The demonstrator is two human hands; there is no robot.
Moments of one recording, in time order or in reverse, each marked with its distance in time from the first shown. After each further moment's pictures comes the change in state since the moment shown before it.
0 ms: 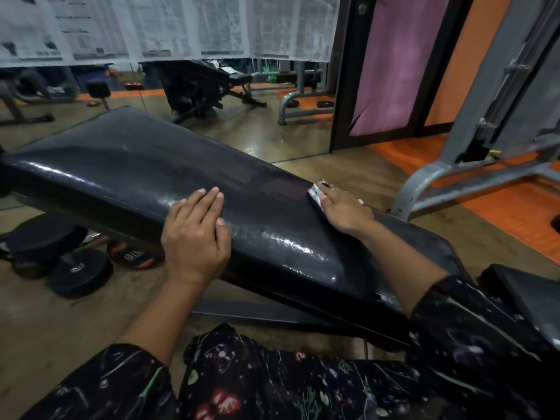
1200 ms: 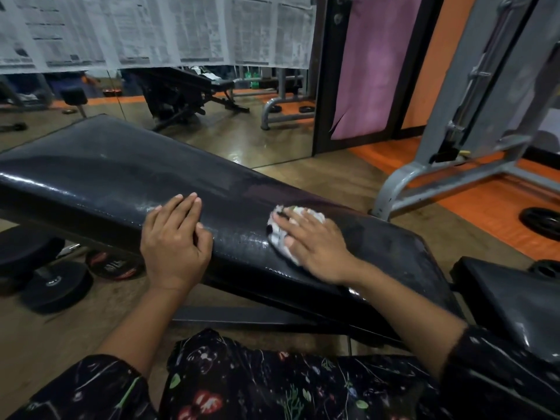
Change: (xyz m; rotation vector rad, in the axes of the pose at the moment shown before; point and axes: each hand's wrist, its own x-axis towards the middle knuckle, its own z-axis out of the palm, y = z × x) left_hand -0.003 0.005 -0.004 -0.003 -0.047 -0.058; right_hand -0.092 -0.009 0.009 -0.065 0.009 -0.377
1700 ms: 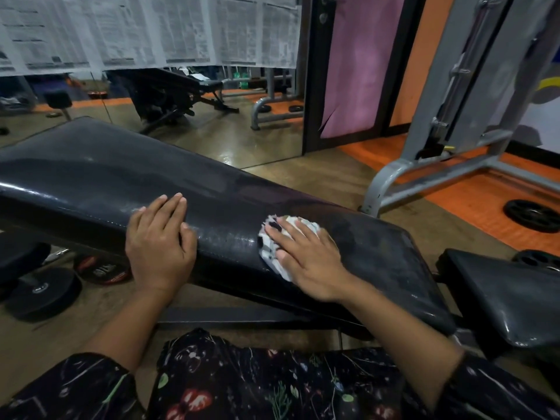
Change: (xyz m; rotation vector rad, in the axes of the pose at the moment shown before) left_hand 0.000 0.000 -0.001 0.021 -0.046 -0.016; right_hand -0.035 -0.016 0.003 0.074 -0.009 0.046
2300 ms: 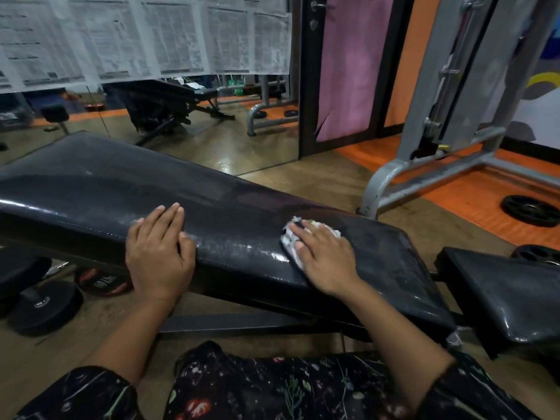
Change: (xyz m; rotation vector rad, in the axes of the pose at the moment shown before) left_hand 0.000 0.003 -0.003 -0.002 -0.013 -0.014; right_hand 0.005 0.024 0.004 -0.047 0.199 0.276
